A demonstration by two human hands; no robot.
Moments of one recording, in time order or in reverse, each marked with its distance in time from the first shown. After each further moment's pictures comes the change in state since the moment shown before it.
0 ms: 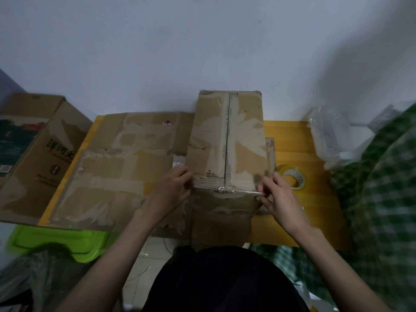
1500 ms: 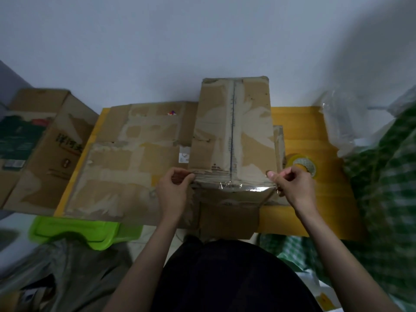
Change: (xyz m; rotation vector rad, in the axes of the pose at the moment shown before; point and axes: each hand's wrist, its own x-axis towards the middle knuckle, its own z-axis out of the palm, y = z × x) left_hand -0.010 0.038 0.011 -0.570 0.420 -0.807; right_hand 0.015 0.002 0.006 0.567 0.217 0.656
